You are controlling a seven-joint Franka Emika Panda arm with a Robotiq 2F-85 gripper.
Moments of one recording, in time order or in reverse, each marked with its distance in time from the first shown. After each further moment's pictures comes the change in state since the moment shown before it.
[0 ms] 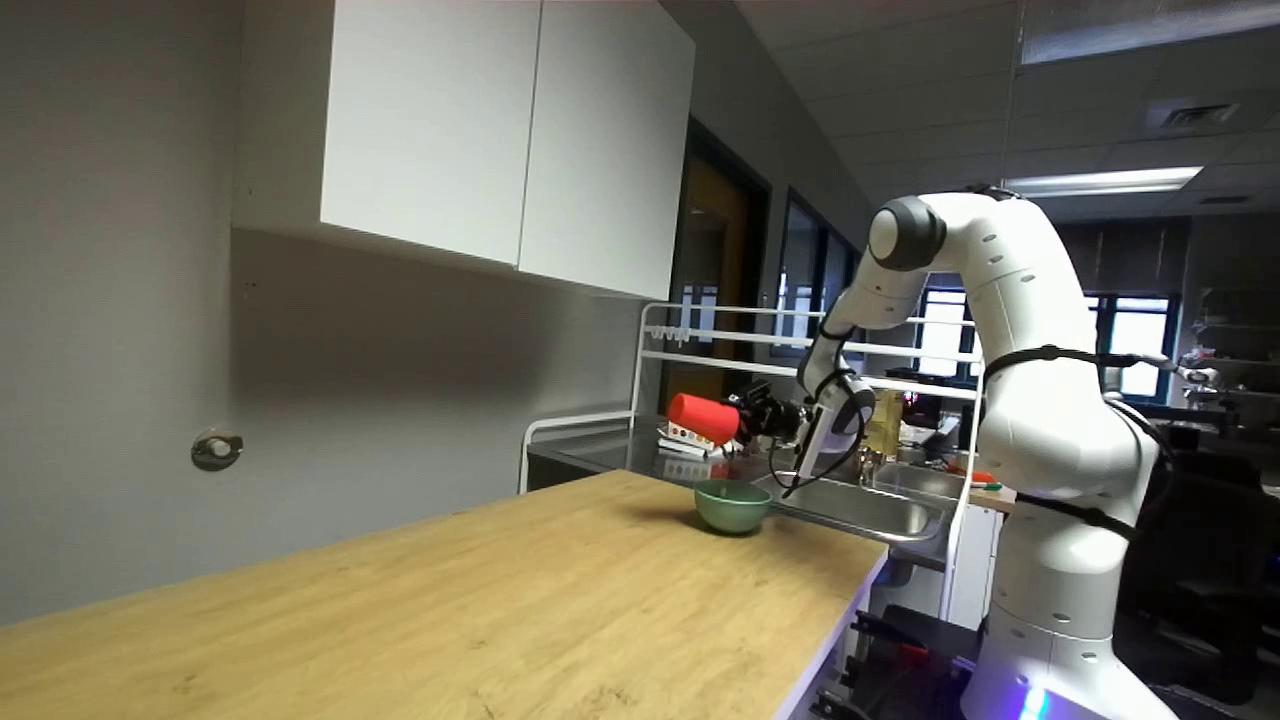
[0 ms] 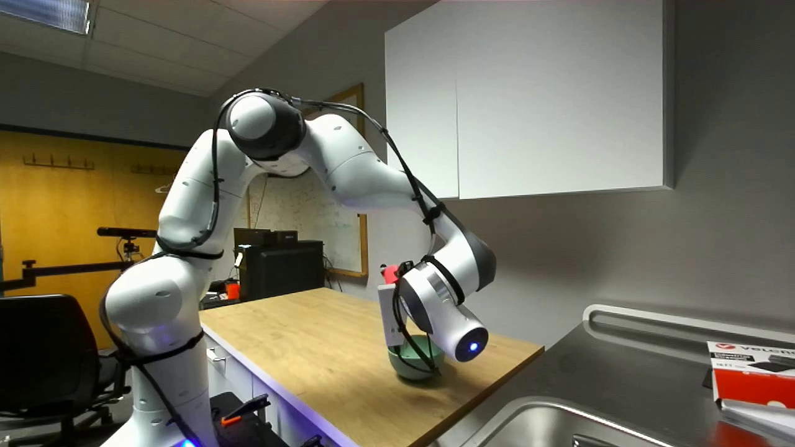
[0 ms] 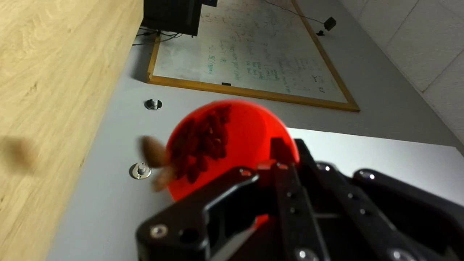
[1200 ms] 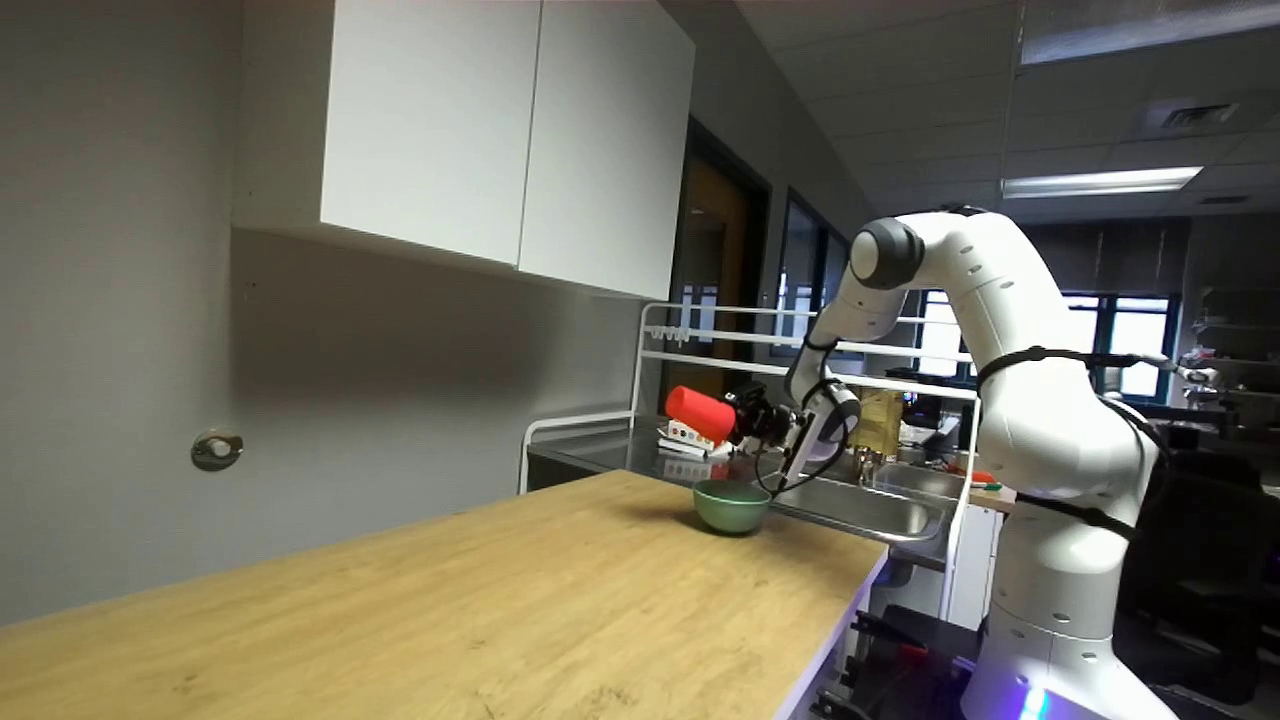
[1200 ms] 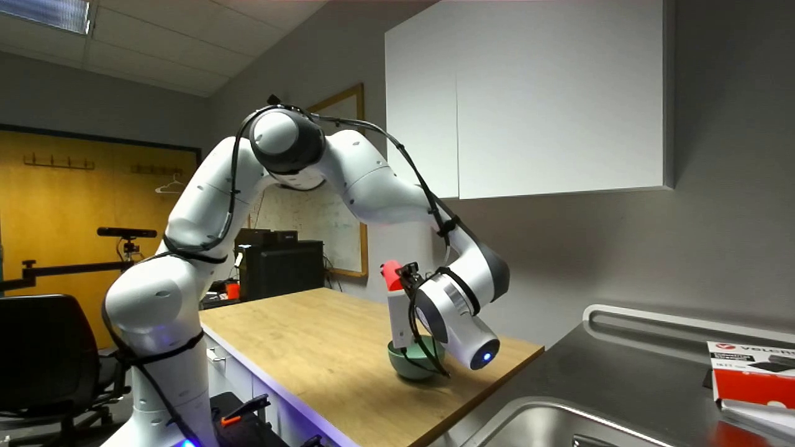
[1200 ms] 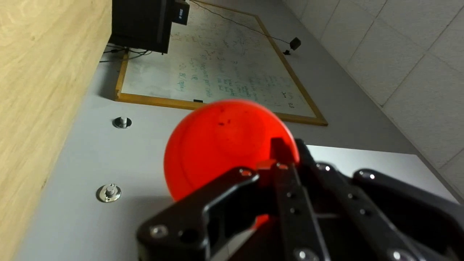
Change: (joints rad) arm -0.001 0.116 0.017 0.111 0.015 -0.142 -0.025
